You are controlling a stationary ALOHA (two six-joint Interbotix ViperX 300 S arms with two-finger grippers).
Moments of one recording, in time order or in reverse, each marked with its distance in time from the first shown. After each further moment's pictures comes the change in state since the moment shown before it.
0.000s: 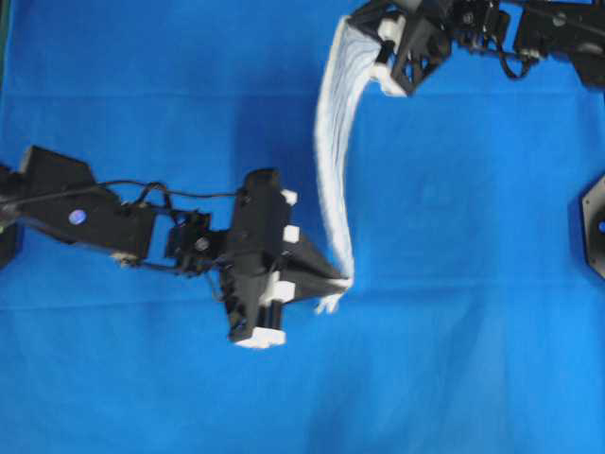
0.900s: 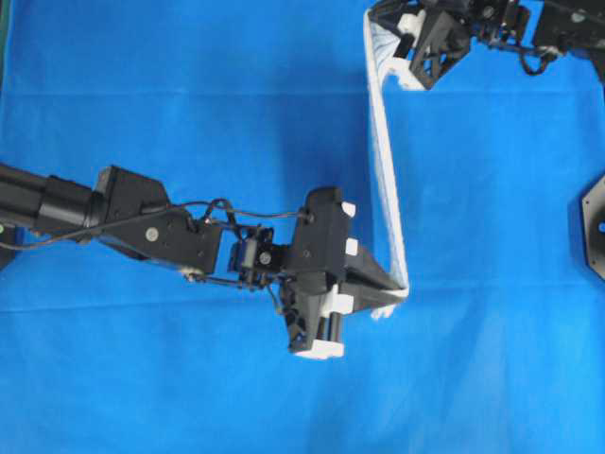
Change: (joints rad) left arm 0.002 0.178 -0.141 0.000 -0.091 0.040; right arm -0.035 -0.015 0.057 -0.005 -0.006 0.003
